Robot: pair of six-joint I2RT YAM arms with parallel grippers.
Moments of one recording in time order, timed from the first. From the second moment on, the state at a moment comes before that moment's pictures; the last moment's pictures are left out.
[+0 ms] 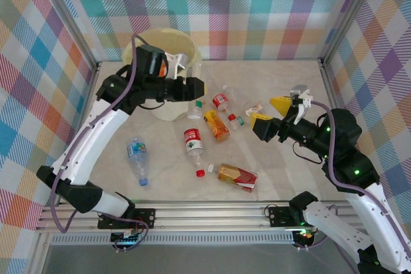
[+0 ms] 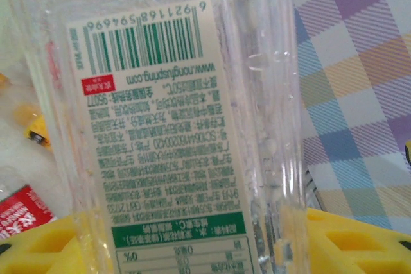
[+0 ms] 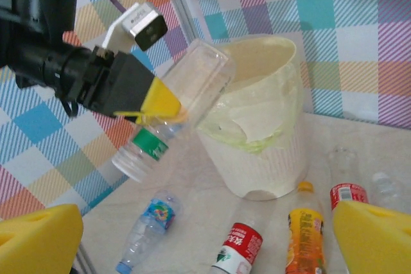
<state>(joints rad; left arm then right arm) -0.53 1.46 1.82 -1.00 0.42 -0.50 0.53 0.69 1.09 -0.49 -0.33 0.28</state>
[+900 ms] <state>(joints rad) -0.21 1.77 2.20 -1.06 0.42 -0.43 0.53 0.65 1.04 -0.47 -0.30 0.26</state>
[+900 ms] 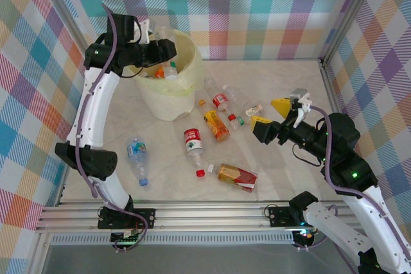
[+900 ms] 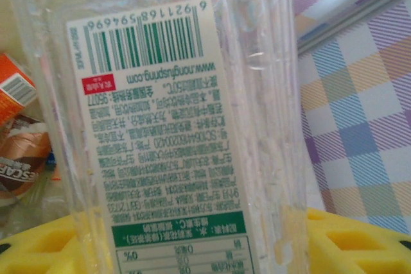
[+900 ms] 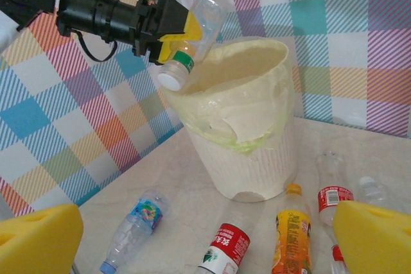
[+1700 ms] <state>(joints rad) -0.17 1.94 2.27 -1.06 0.17 -0.19 0.53 0.70 1.05 -0.52 -0.25 0.37</state>
